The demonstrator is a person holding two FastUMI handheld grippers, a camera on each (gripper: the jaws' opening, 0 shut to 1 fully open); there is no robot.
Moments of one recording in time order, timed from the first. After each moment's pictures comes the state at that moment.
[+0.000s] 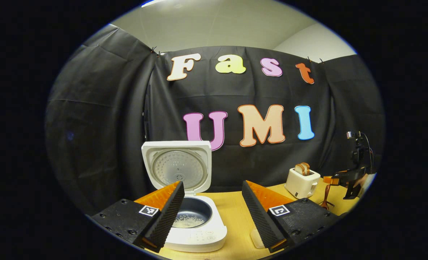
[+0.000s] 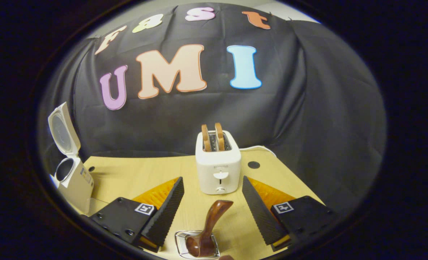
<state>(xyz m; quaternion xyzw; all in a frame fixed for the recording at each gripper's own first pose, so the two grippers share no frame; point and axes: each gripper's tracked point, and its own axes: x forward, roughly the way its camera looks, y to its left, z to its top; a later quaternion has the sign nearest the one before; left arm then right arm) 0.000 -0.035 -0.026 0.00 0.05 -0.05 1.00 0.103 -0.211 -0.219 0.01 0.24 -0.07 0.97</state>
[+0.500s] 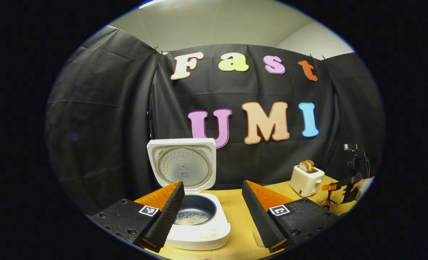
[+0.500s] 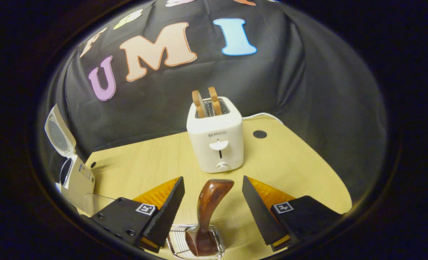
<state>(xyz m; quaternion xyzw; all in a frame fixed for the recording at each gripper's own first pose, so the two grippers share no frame) -0.007 -0.030 -0.028 0.00 0.06 -0.03 1.00 0.095 -0.213 -0.294 0.08 0.34 -0.06 0.93</state>
